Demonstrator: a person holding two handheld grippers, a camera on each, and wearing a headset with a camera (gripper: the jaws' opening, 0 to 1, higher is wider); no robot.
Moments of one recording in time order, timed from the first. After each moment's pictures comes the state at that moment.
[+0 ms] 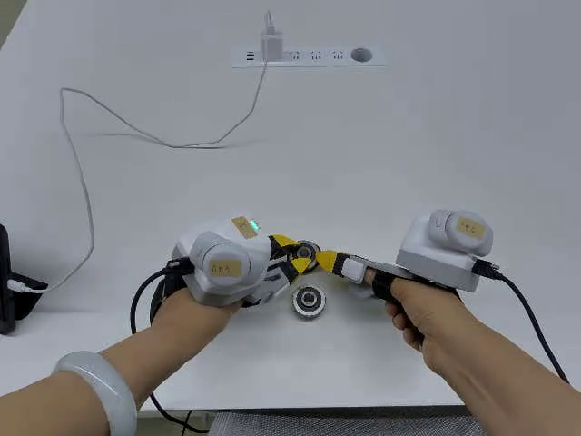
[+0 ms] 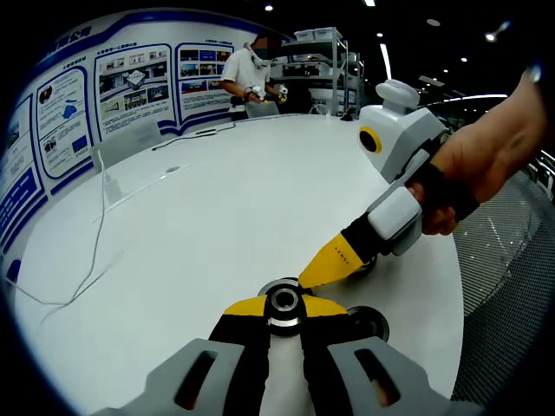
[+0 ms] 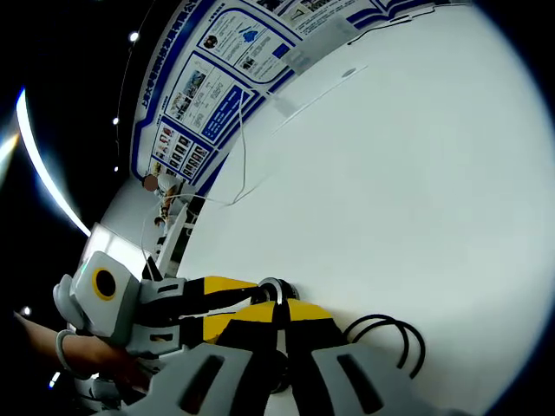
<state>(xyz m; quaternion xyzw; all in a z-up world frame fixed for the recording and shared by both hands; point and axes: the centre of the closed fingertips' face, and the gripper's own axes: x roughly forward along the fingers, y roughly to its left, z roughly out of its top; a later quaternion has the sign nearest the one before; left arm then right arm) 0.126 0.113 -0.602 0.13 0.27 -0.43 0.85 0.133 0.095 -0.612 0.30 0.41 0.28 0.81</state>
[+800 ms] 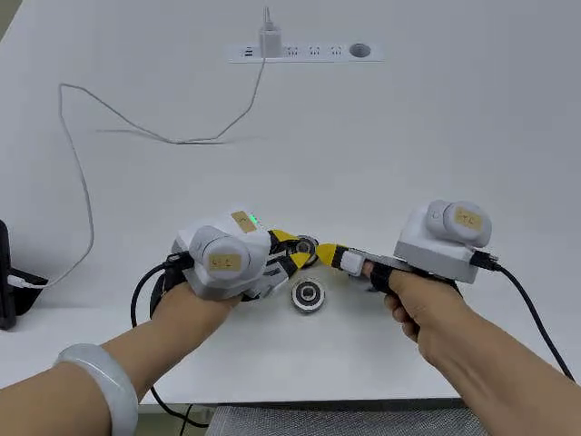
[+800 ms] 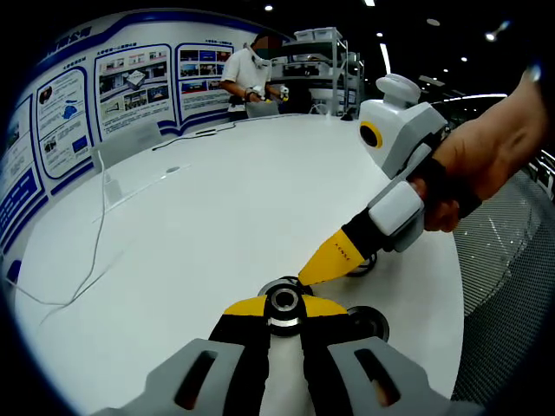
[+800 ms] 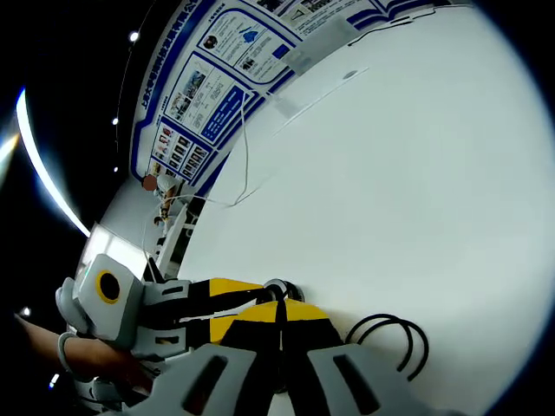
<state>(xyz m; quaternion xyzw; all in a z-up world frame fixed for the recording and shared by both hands) 0.127 0.112 -0.602 0.13 0.27 -0.43 0.85 0.133 0.095 -0.607 0.30 0.41 0.28 0.81</state>
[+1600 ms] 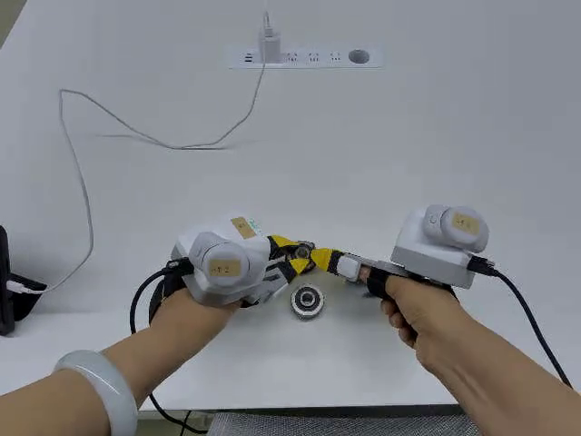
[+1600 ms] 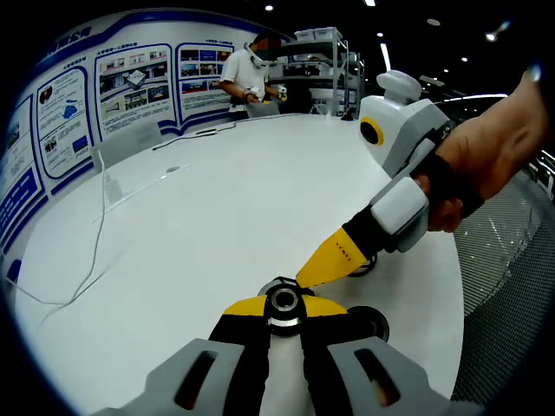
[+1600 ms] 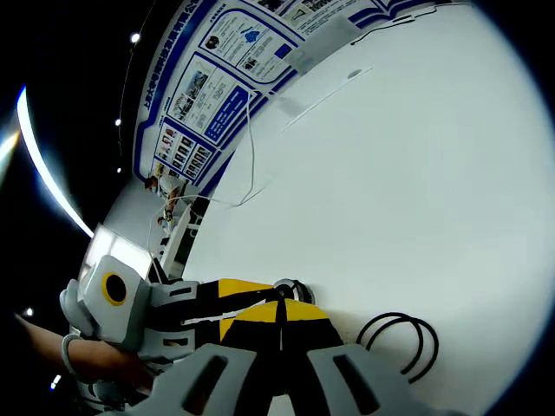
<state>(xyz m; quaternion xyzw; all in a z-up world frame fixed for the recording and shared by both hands) 0.128 0.114 -0.603 0.13 0.27 -0.43 0.85 0.130 0.102 -0.601 0.31 0.41 0.29 0.81</state>
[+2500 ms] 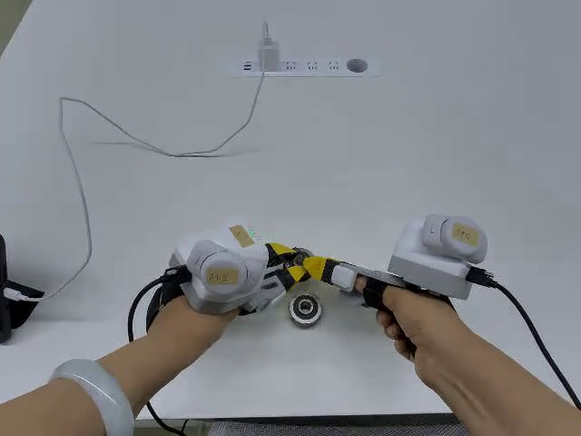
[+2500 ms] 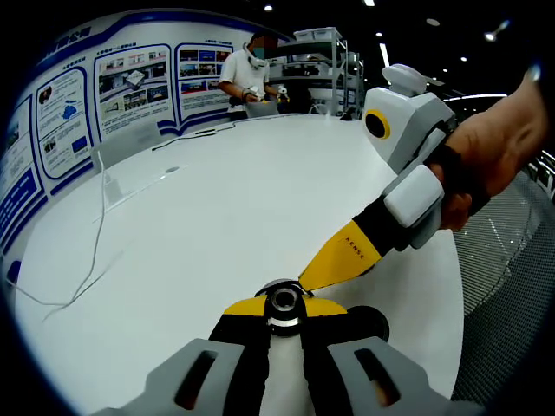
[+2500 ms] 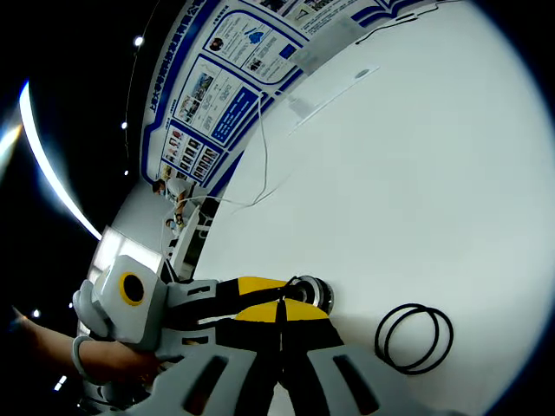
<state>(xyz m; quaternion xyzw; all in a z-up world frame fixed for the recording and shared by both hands) 0.128 0.112 -0.603 0.13 0.27 -0.43 0.85 0.125 0.108 -0.588 0.32 0.40 0.30 0.80</state>
